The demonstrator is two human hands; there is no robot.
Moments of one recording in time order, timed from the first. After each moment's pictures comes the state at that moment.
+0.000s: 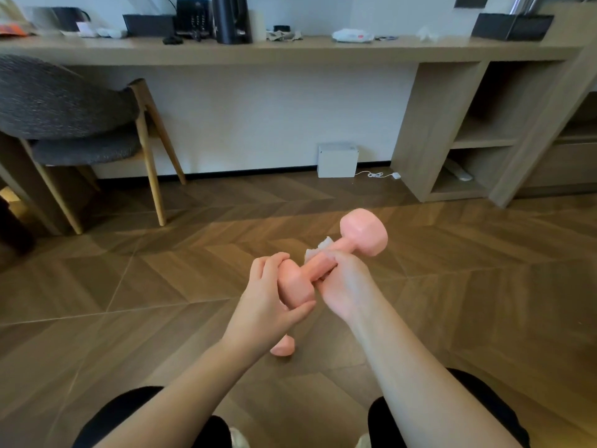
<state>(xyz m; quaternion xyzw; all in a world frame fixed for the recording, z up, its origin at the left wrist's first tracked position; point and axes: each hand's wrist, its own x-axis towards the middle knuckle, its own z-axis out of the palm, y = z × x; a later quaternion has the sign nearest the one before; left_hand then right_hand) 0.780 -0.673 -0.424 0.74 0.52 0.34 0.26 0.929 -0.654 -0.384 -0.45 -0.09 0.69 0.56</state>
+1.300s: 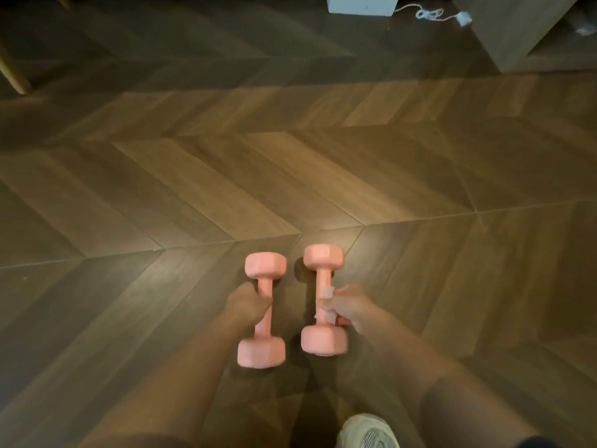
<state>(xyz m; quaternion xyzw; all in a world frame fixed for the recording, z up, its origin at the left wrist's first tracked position) 0.803 -0.417 -0.858 0.50 0.71 -0.08 0.49 0.995 -0.446 -0.849 -0.80 -0.20 0.55 0.08</state>
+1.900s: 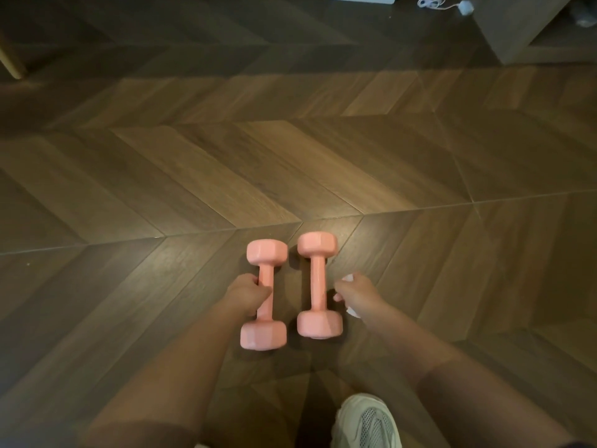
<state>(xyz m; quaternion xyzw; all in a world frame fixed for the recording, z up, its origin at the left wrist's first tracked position) 0.798 -0.422 -0.857 0.45 0.70 -0.05 0.55 0.999 -0.458 -0.829 -0.83 -0.23 0.51 0.10</state>
